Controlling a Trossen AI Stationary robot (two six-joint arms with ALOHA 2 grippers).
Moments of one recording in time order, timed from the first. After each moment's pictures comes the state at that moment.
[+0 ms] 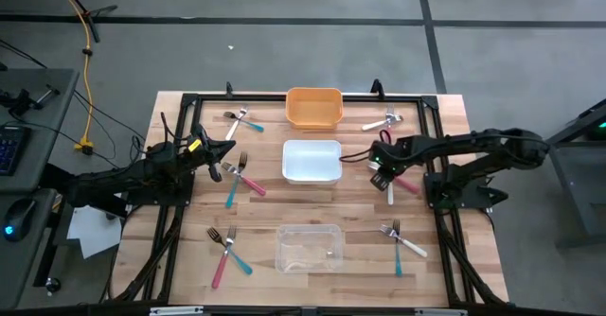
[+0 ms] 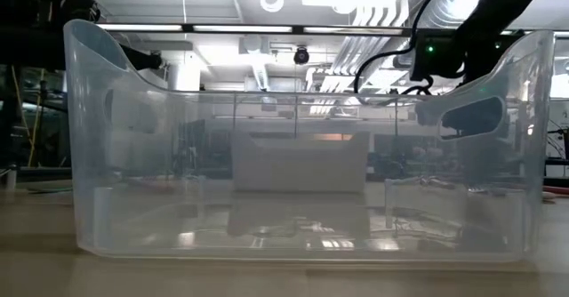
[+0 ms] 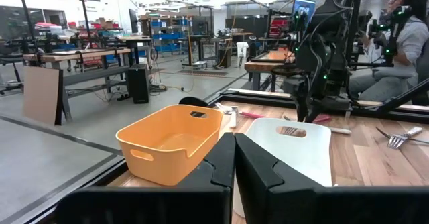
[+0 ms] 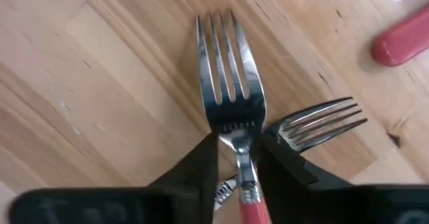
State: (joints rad) left arm 0.22 0.00 0.01 0.05 -0.22 0.03; right arm -0.25 1.29 0.57 -0.68 0.08 0.49
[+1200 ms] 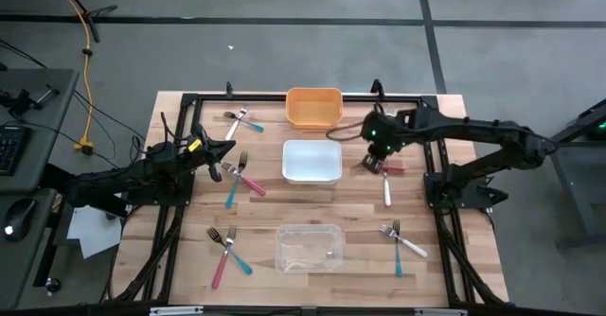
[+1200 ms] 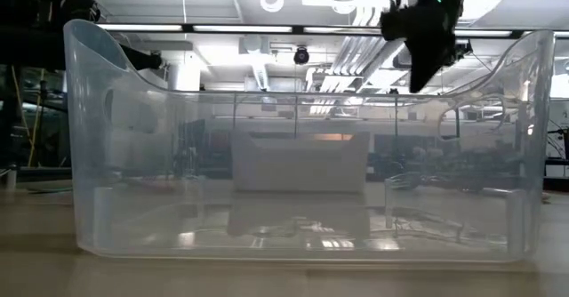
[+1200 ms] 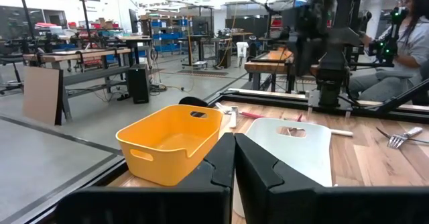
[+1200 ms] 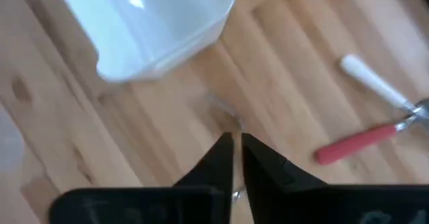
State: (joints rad) left arm 0.22 0.00 0.01 0.05 -0.22 0.03; right arm -0.24 1.29 1.09 -1.02 0.07 0.31
